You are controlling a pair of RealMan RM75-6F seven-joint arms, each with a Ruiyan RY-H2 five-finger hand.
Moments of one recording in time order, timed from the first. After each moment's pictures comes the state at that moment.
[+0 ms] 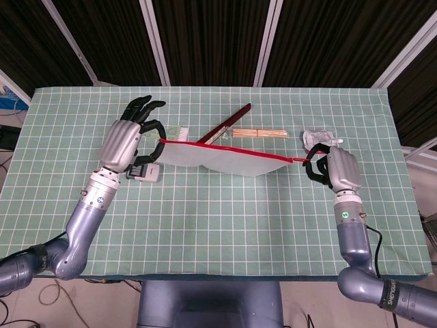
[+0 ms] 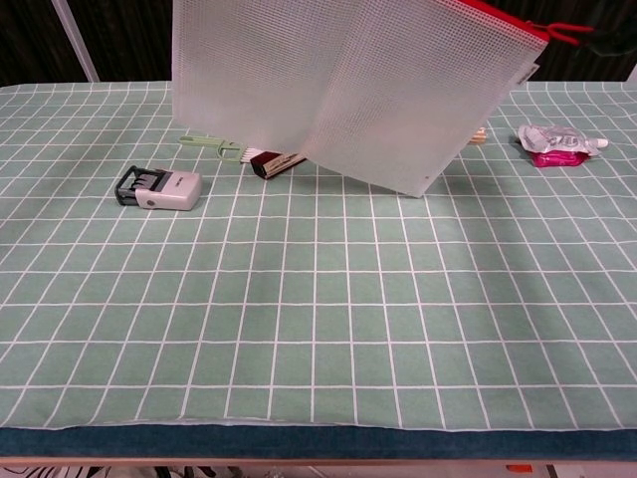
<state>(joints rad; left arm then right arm) -0.82 -1.28 -0.37 -1.75 1.12 1.16 0.08 0.64 -1.25 0.41 -1.84 -0.67 1.24 -0.26</state>
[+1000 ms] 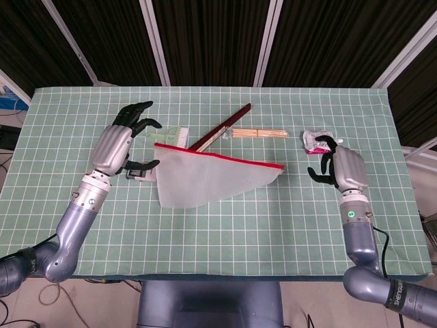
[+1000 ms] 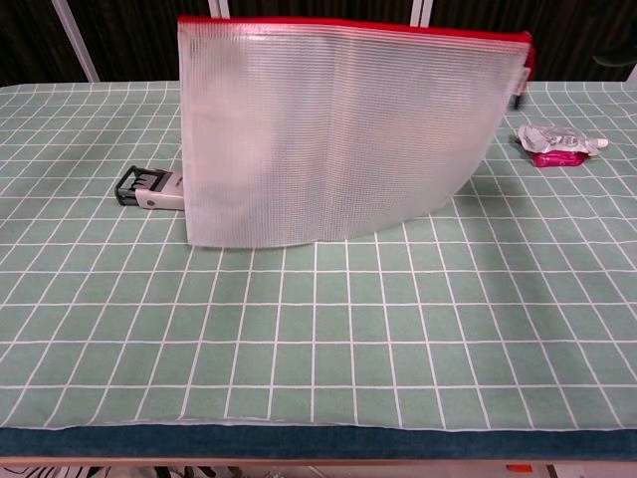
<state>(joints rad) -0.78 -1.24 -0.35 -1.76 1.10 1.12 0.05 0.63 -1.21 0.40 -1.85 -0.65 1.22 -0.28</state>
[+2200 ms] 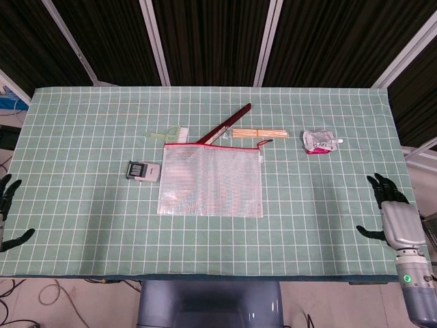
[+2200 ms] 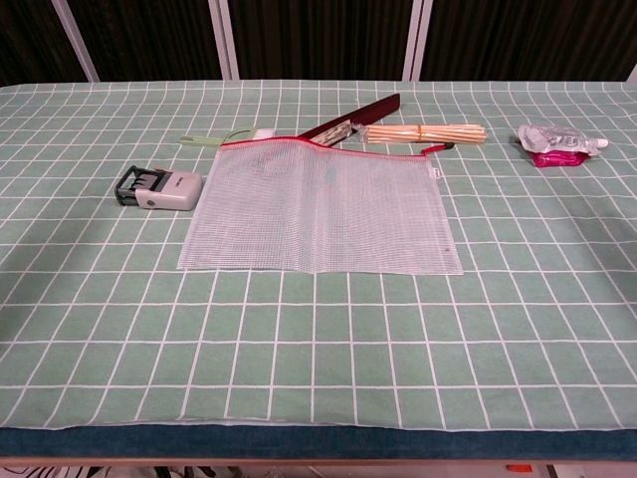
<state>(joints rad) -0.14 -1.08 0.05 -1.56 1.47 1.63 0.02 0.26 -1.06 0.05 -1.72 -1.24 1.39 -0.08</state>
